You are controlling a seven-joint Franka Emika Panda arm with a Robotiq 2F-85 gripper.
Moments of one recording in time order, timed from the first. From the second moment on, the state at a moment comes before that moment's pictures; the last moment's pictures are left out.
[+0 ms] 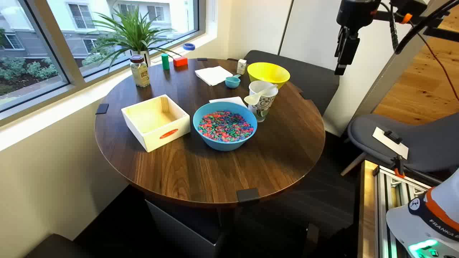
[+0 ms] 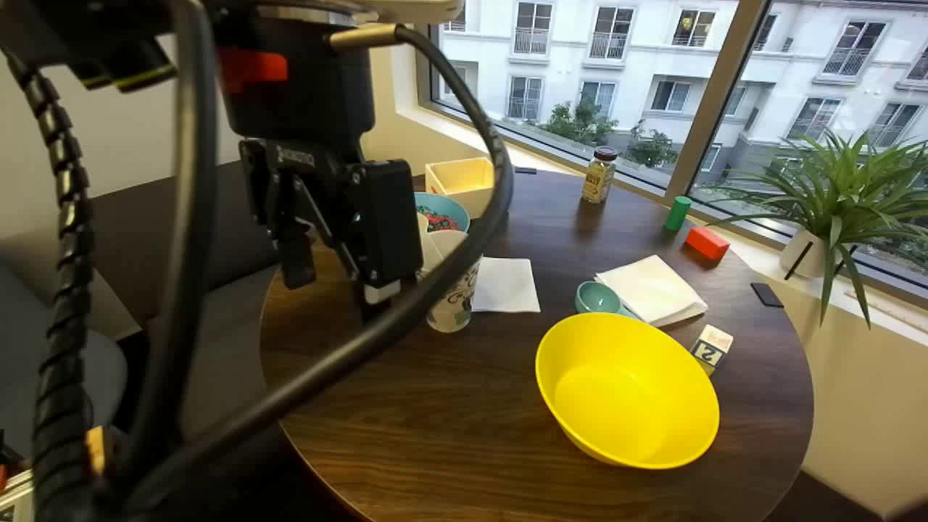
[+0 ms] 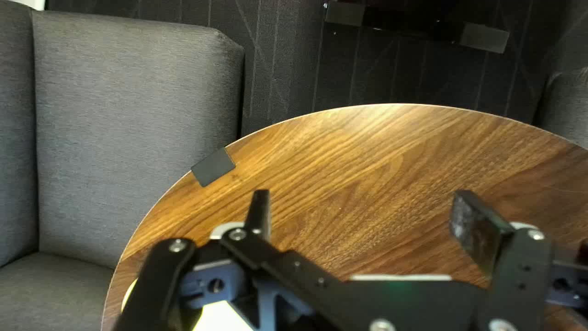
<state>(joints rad) -0.04 -0.39 -0.02 -2.16 -0.25 1.67 -0.23</state>
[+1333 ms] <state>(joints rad) -0.03 -0.33 0.00 -2.15 -0.07 1.86 0.07</state>
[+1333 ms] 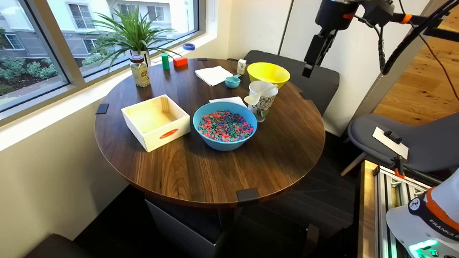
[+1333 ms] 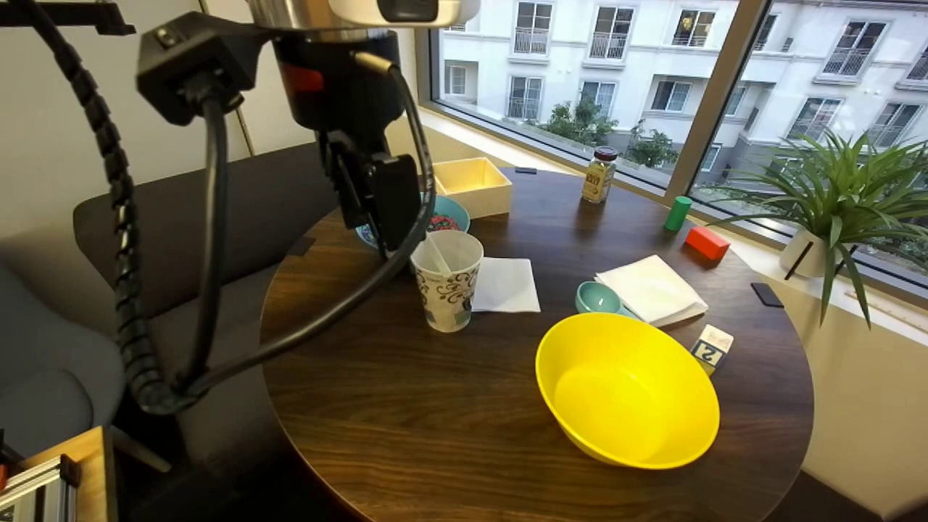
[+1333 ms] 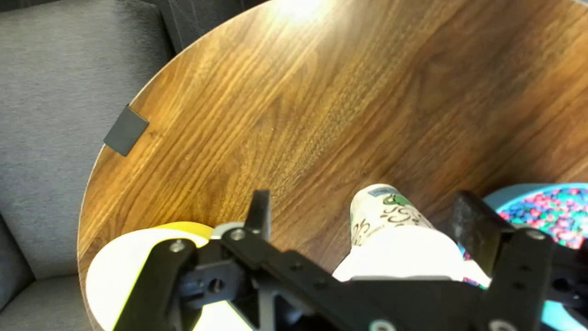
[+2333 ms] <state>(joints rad) -0.03 -0.14 0.04 -2.03 -0.01 1.90 0.79</state>
